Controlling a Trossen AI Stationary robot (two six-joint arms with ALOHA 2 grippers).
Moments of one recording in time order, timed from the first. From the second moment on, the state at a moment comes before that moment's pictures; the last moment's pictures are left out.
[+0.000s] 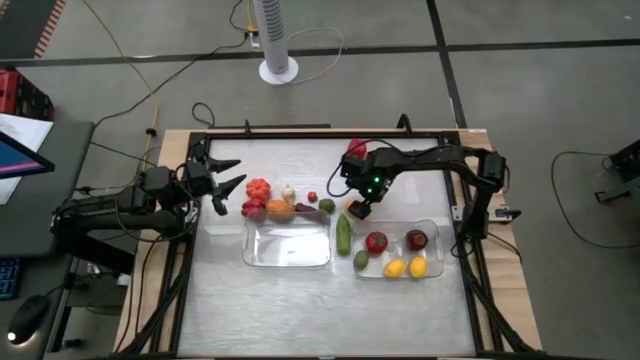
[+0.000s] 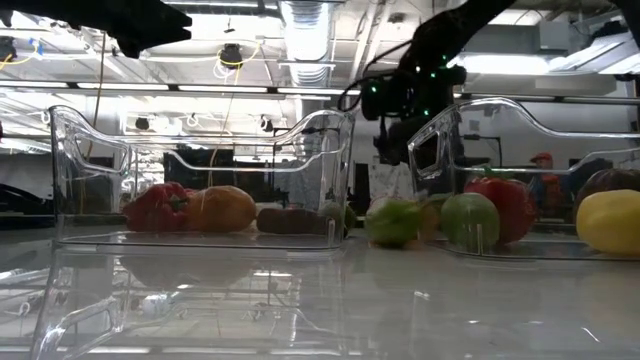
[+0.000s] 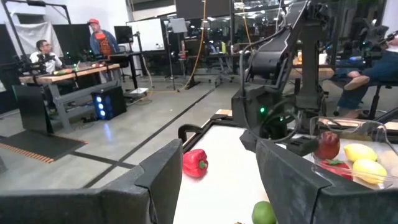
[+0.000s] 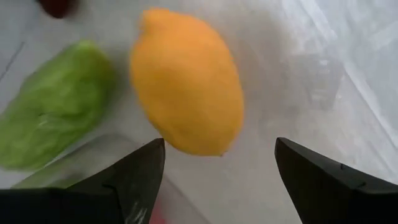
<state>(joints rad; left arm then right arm) 0.14 0.38 0.46 -0.06 -0.29 0.07 -0.32 1.82 1.23 -0.92 -0.21 0.35</state>
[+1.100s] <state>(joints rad) 0.14 0.38 0.46 -0.06 -0.29 0.07 -0.25 1.82 1.32 -0.90 -0.05 0.09</state>
